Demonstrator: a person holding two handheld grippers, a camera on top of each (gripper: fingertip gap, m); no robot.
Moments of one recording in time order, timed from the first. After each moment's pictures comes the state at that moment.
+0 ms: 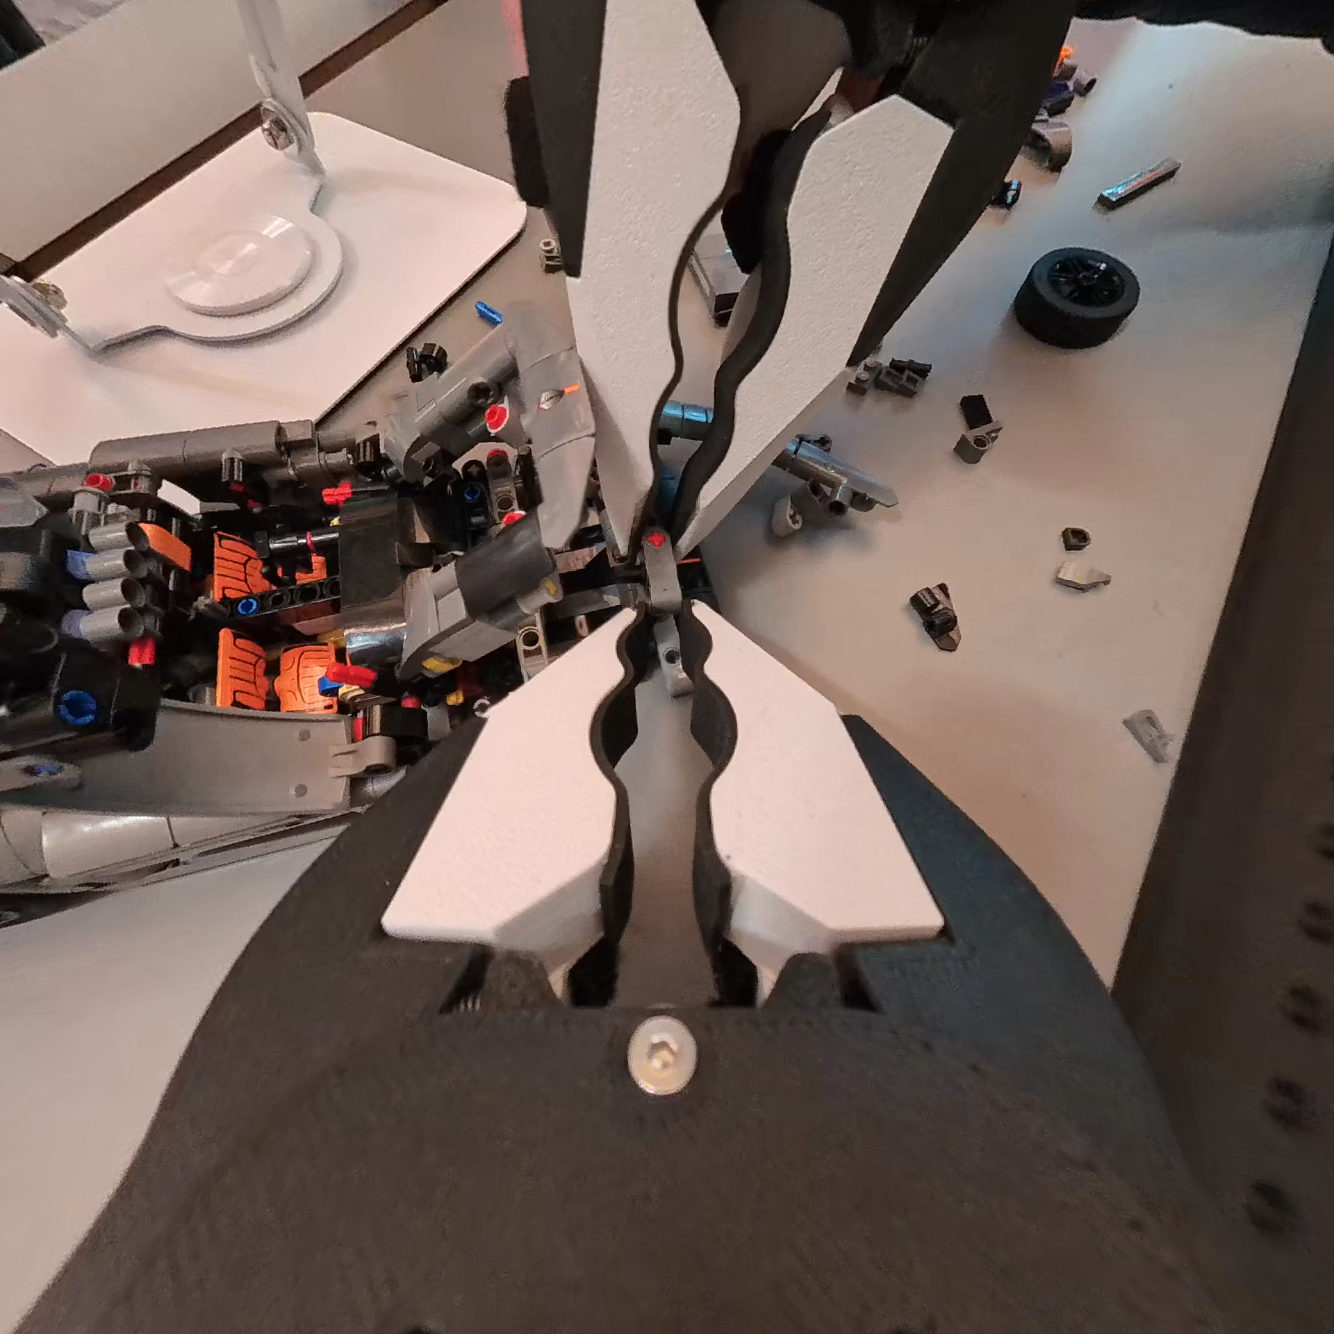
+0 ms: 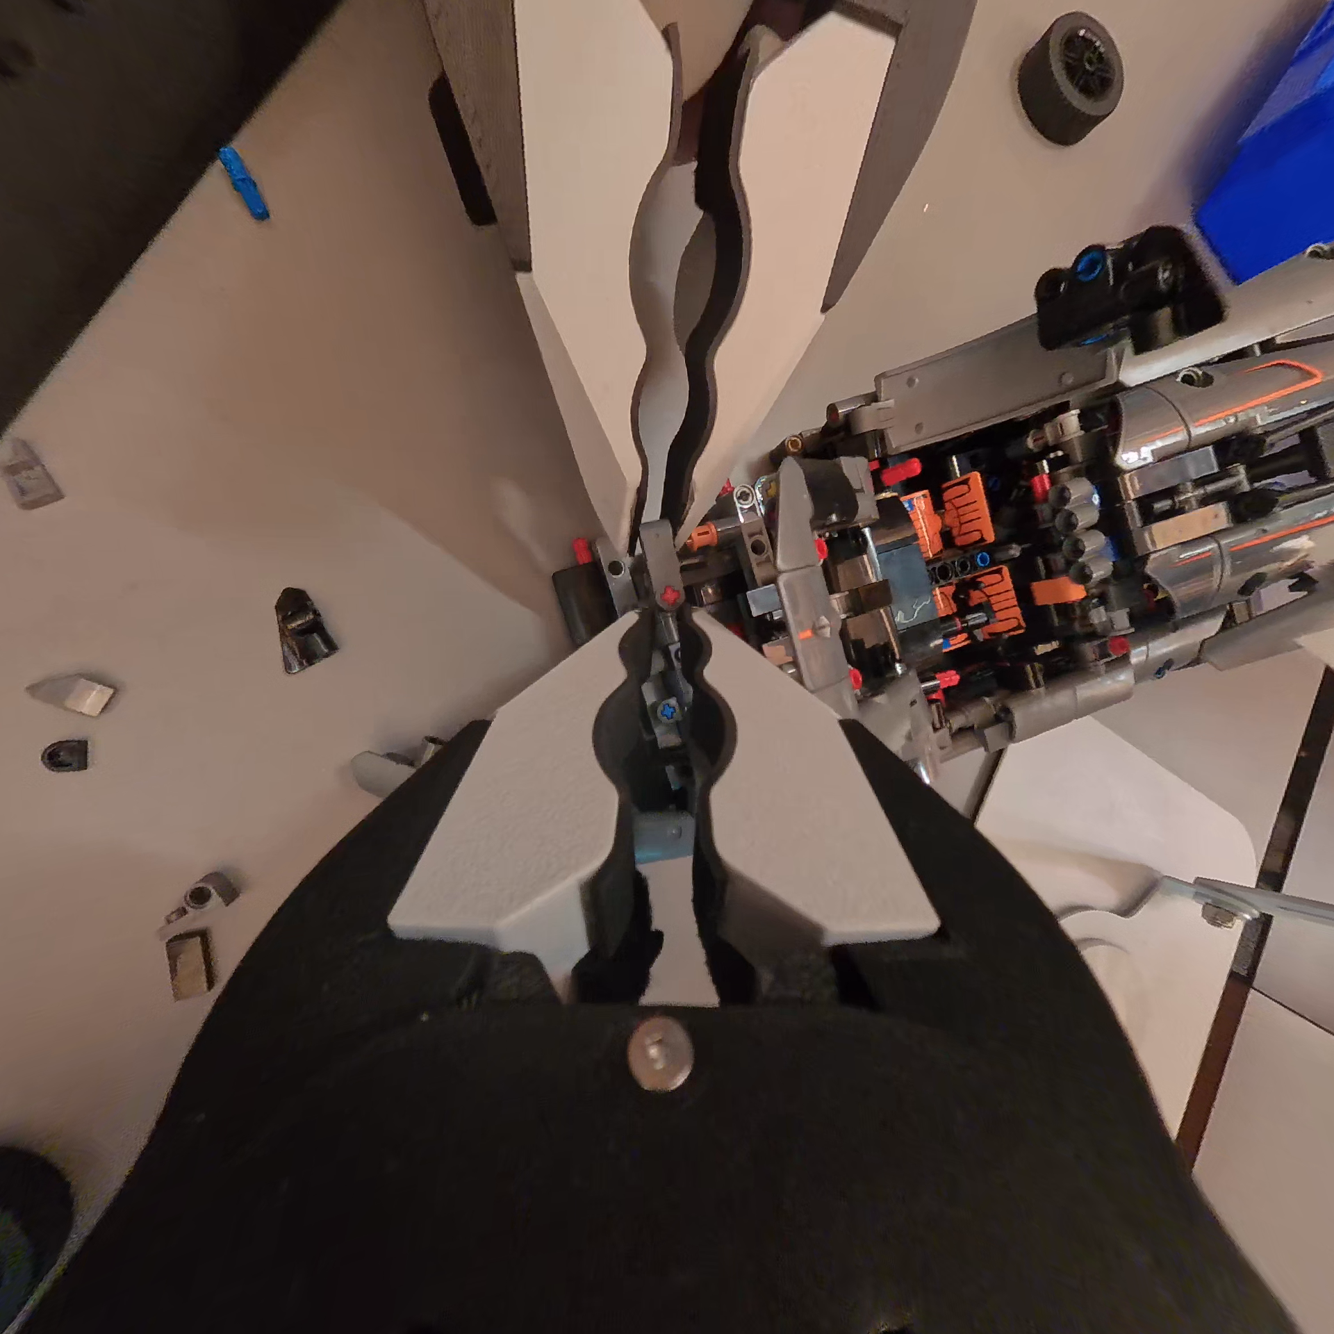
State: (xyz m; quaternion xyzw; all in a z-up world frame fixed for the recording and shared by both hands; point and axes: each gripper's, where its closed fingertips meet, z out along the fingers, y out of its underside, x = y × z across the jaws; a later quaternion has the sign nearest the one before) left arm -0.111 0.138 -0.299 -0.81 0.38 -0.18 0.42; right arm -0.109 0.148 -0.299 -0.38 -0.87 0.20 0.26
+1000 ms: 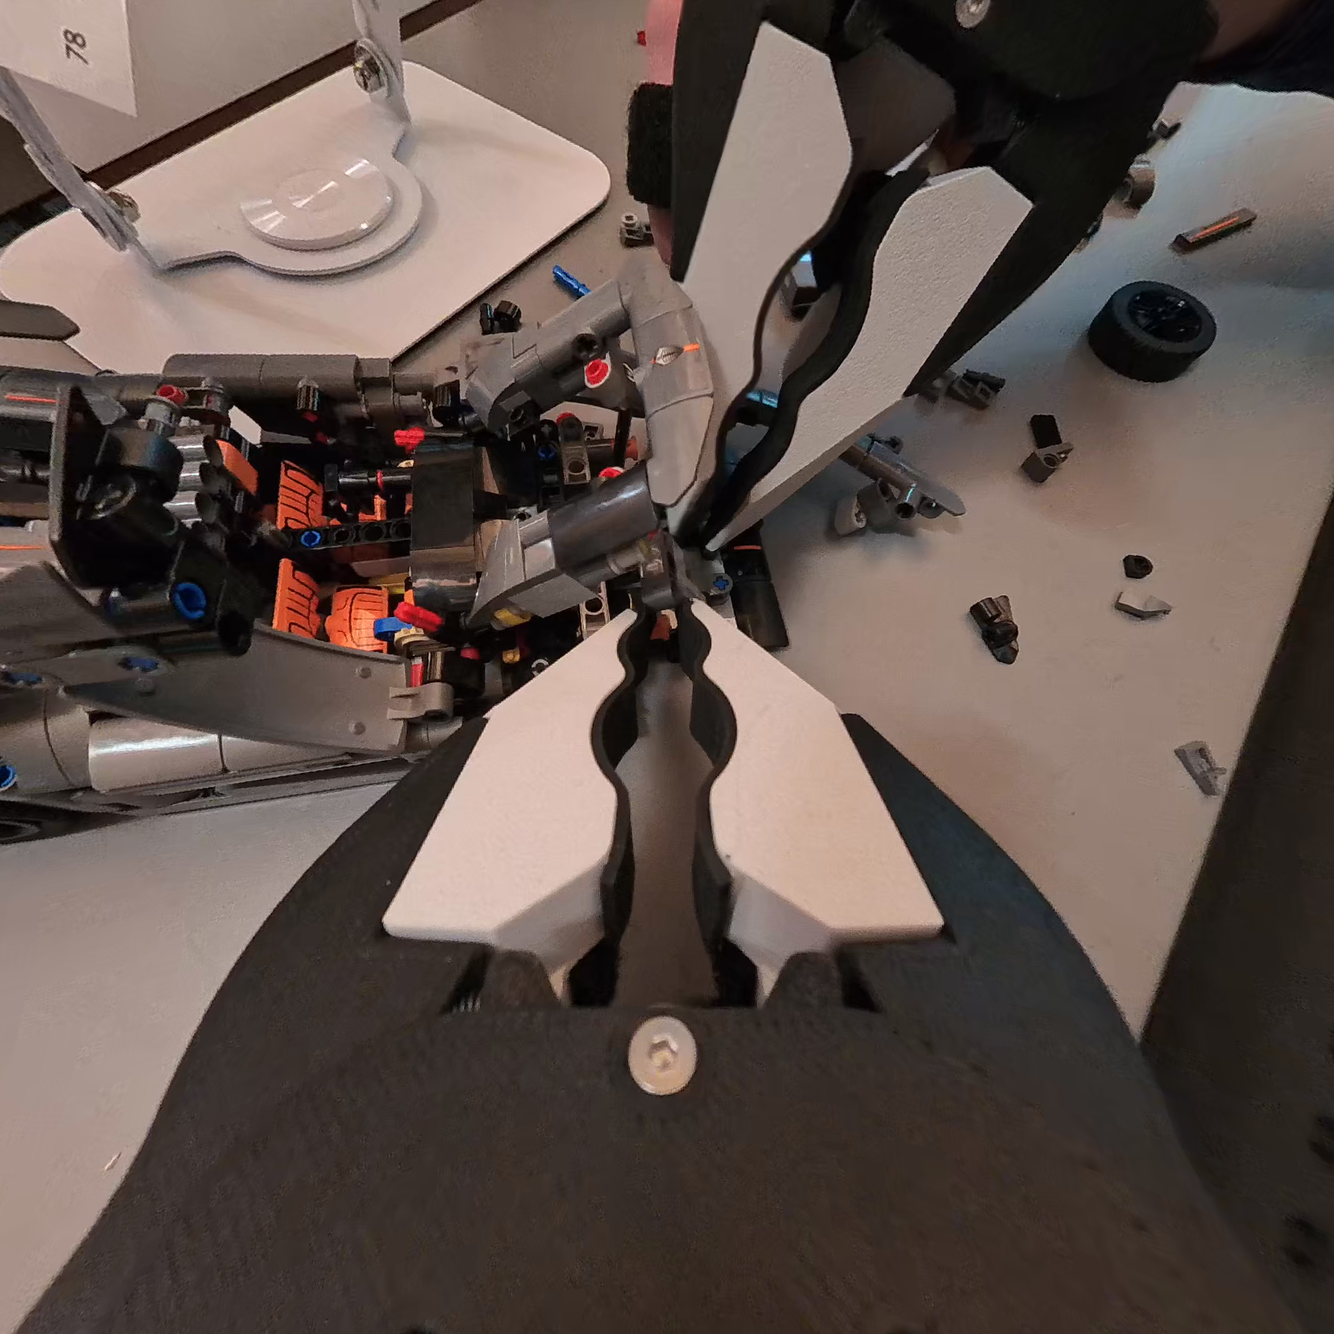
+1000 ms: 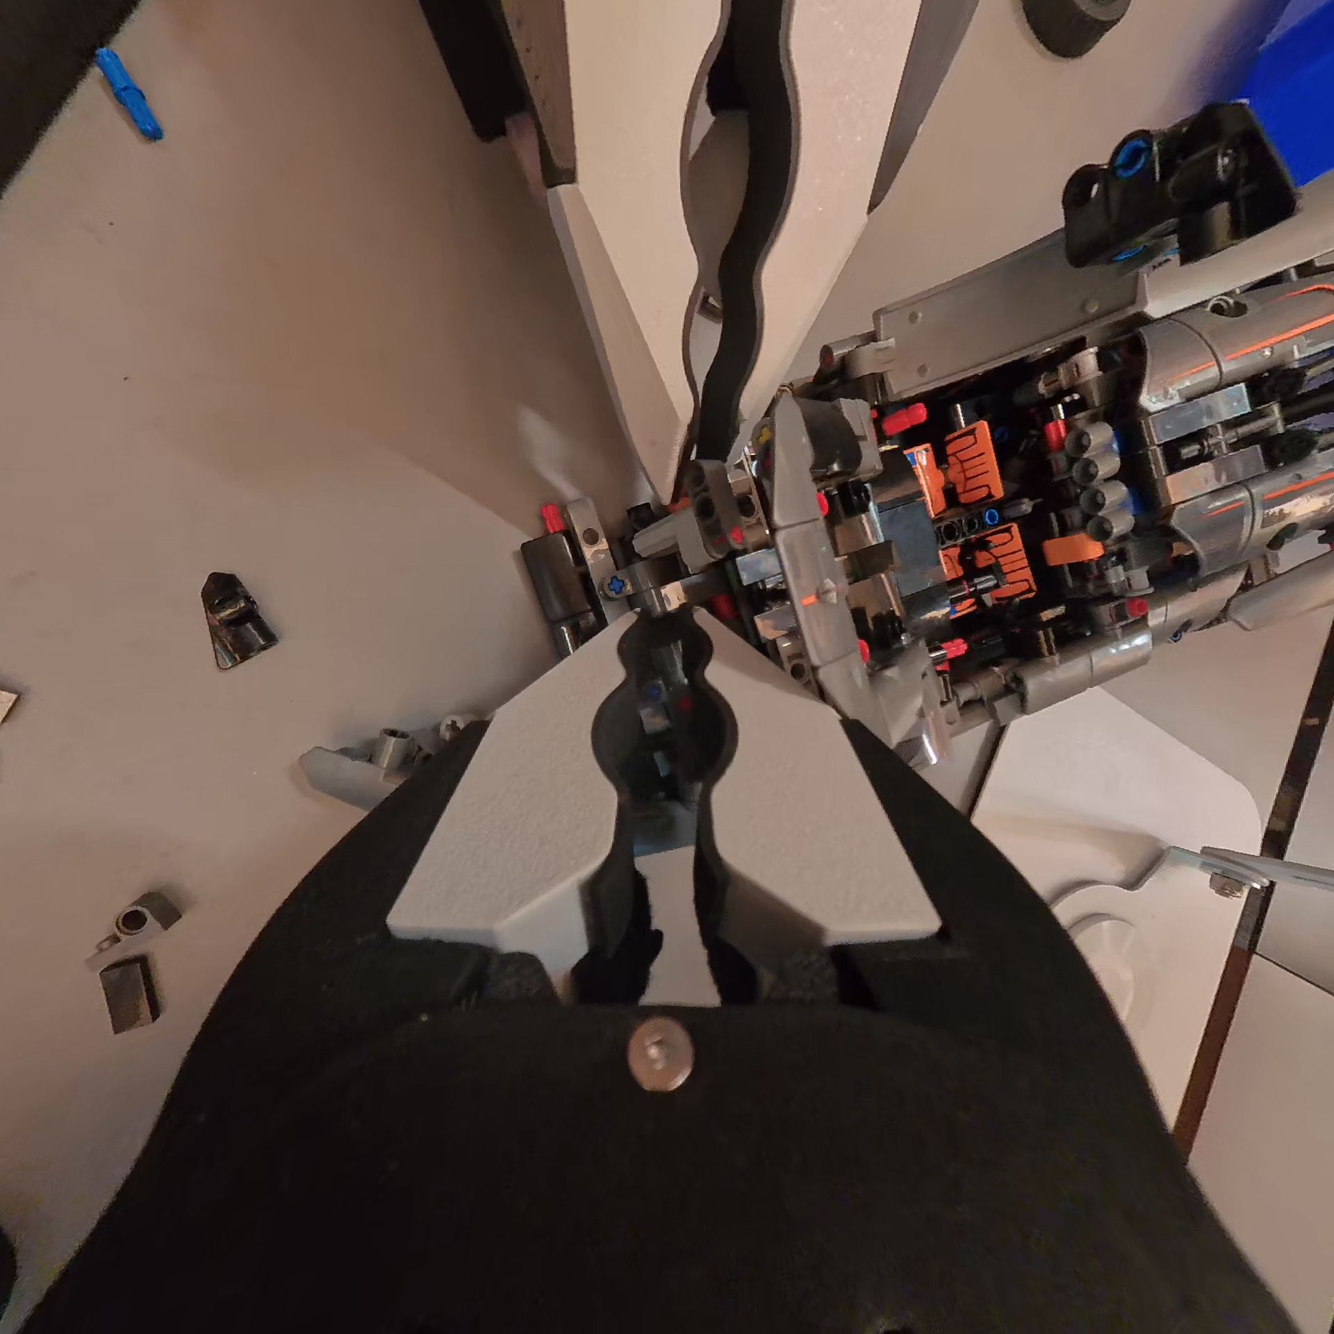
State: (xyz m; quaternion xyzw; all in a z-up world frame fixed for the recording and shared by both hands) left arm -0.129 0.149 -0.304 -0.83 0.33 -0.19 0.42; right arm -0.111 0.160 -0.312 -0.40 -0.86 0.18 0.26
